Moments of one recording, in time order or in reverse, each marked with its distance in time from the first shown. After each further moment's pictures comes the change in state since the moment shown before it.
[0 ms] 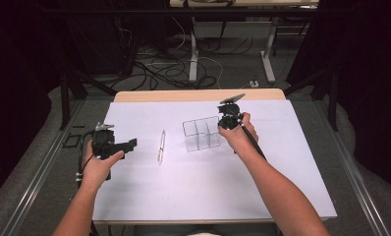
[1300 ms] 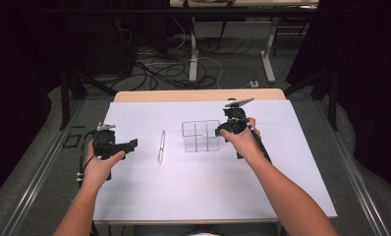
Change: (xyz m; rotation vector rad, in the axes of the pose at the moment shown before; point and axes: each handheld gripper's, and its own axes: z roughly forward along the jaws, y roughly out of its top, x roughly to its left) left arm -0.002 -0.001 0.002 0.003 0.005 0.009; right arm -0.010 -0.015 -0.016 0.026 0.173 0.058
